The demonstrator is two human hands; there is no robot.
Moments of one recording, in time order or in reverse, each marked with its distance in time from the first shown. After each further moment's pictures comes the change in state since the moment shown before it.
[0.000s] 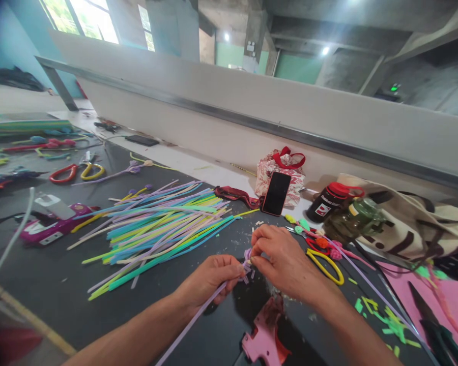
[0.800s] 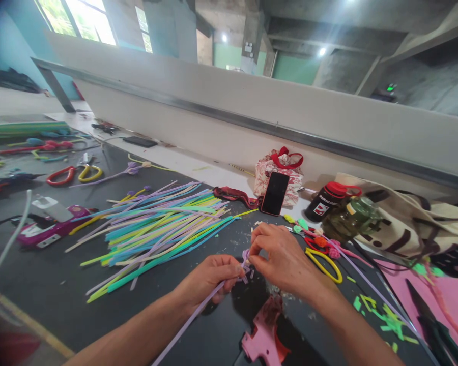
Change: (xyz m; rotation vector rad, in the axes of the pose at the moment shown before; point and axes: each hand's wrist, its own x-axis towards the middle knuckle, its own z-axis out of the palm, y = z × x) left_hand 0.000 0.001 -0.003 -0.004 -0.017 0.004; right_hand 0.005 -0.004 0.001 -0.014 0.060 0.036
